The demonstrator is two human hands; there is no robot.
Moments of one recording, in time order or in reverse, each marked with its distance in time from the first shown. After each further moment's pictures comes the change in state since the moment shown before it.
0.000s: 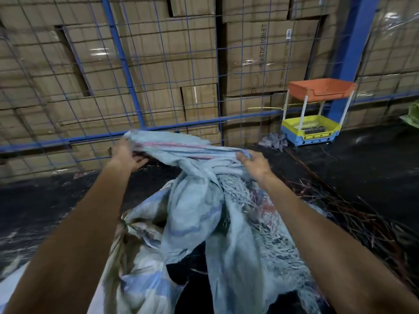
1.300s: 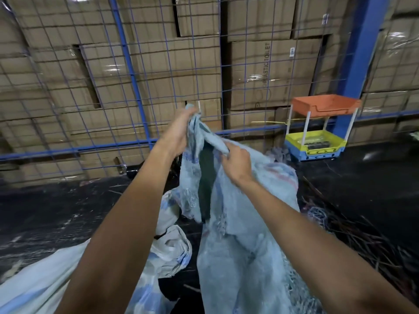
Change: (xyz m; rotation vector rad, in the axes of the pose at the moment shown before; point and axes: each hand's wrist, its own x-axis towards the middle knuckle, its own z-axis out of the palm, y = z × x) left_hand -0.093 0.033 0.131 0.149 -0.487 0.258; right_hand 0.011 -0.057 0.008 -0.329 0.189 -0.425
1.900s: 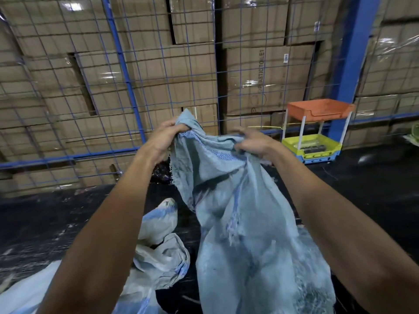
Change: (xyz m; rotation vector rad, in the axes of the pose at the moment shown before) left_hand 0.008 -0.002 -0.028 0.192 -0.015 0.149; right_hand 0.050 -0.008 -0.107 0.219 -0.532 0.194
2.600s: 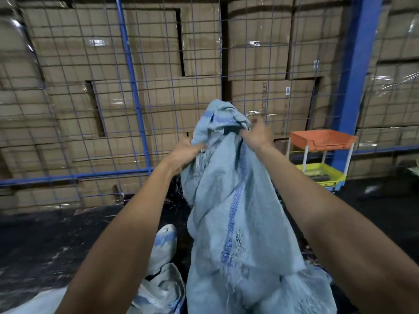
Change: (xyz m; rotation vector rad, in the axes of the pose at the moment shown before) left_hand 0.049 0.016 0.022 0.287 0.009 -0.019; right_hand 0.044 -0.057 -0.030 0.161 0.614 0.047
